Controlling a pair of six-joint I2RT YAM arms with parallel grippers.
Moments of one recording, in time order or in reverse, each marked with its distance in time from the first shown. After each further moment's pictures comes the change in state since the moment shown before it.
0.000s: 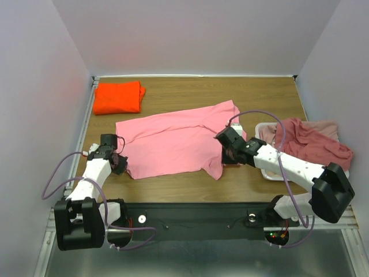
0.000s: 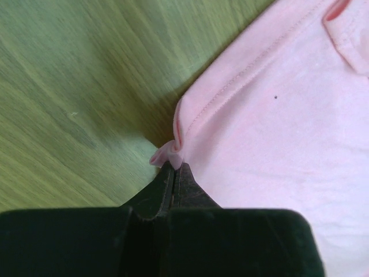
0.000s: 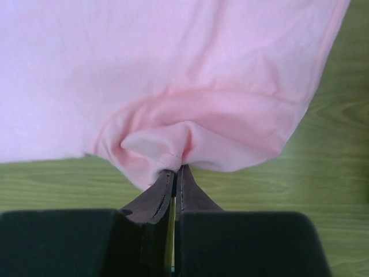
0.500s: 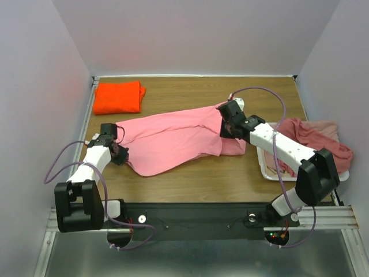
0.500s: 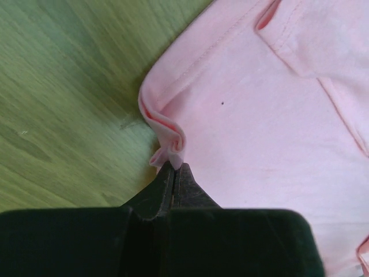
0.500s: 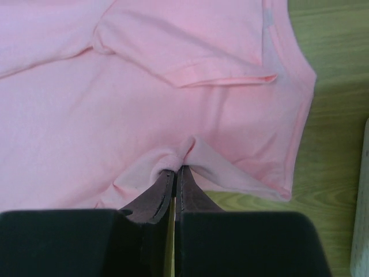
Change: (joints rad) left arm 0.000 0.145 0.137 0.012 0.058 0.050; right arm -0.183 0.172 0.290 0.062 0.027 -0.117
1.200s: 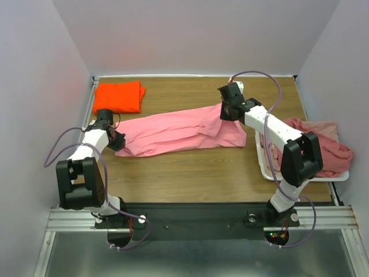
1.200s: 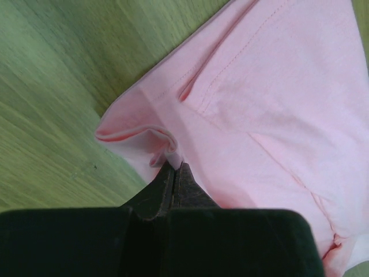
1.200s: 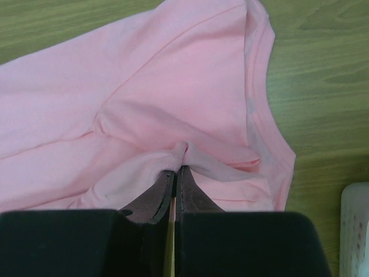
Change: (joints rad) left arm 0.052 0.216 0.211 0.042 0.011 0.028; right arm -0.126 0.232 0.259 0.028 0.000 -0.110
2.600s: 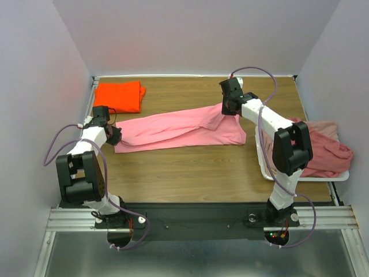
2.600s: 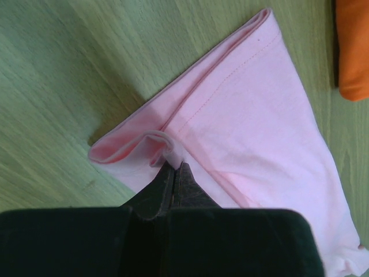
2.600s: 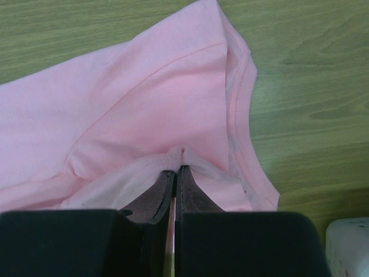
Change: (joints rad) left arm 0.043 0.054 0.033 0.121 -0.018 -0.016; right arm -0.068 0.166 0.129 0.015 0.007 -0.077
